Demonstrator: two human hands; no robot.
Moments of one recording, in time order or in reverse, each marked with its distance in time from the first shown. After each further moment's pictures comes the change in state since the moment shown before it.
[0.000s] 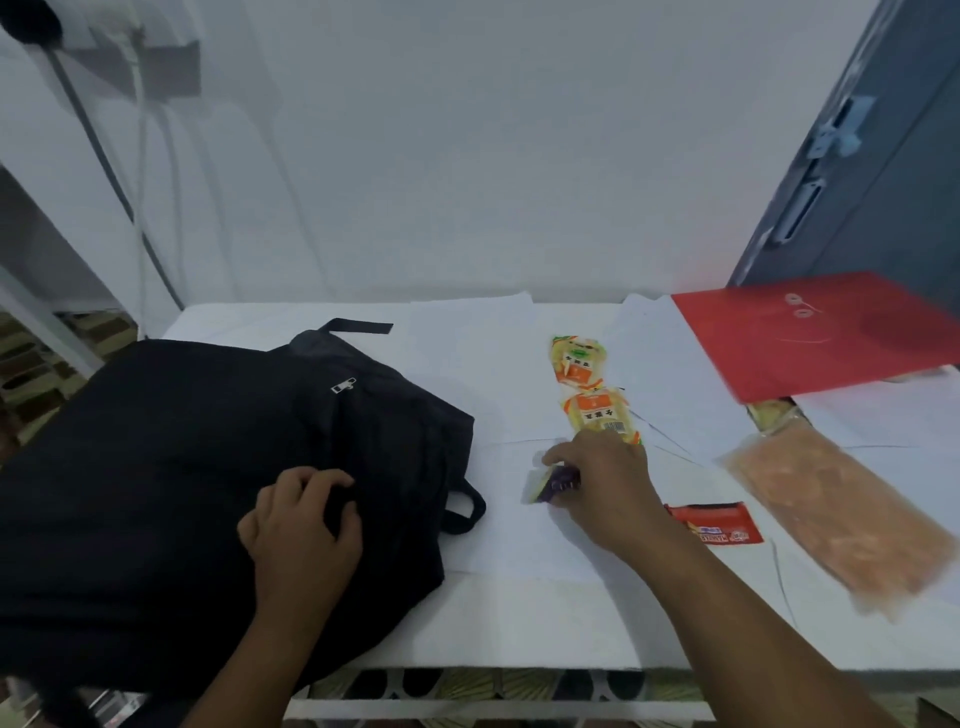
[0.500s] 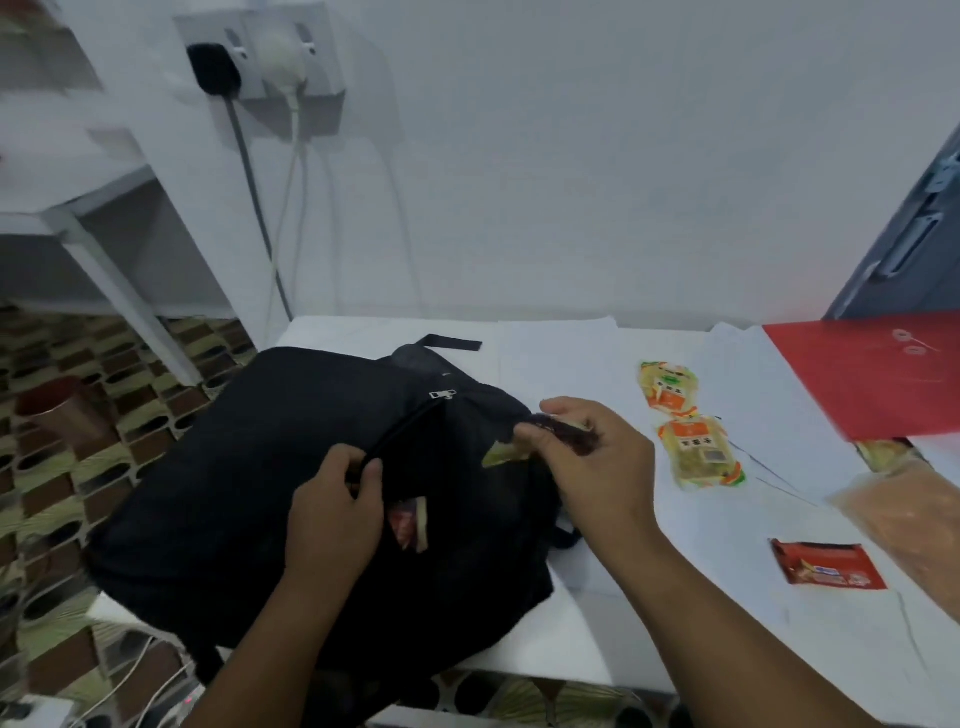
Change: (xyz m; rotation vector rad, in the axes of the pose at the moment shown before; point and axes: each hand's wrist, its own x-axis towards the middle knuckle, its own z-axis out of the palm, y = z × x) left_hand 0.045 -0.040 -0.077 -0.318 -0.092 -0.251; right_hand 0.002 -0.156 -0.001 0.924 0.472 0.001
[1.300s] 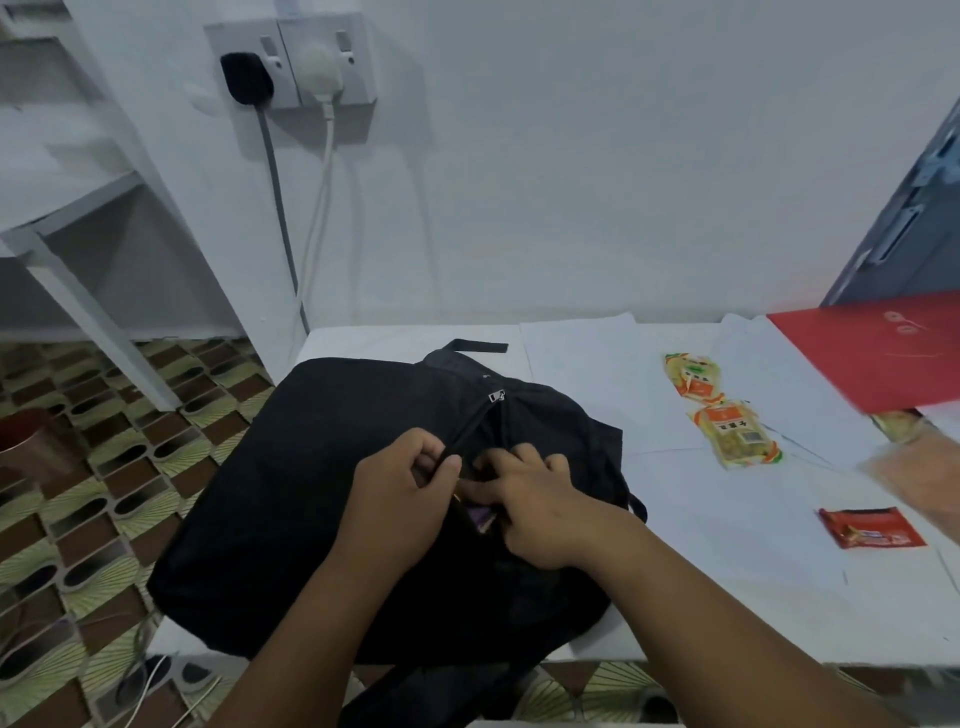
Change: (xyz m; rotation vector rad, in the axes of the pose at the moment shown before) left_hand 0.022 0.006 -0.044 -0.168 -0.219 0.221; right_hand -0.030 -0.001 0.094 -0.972 -0.908 -0.300
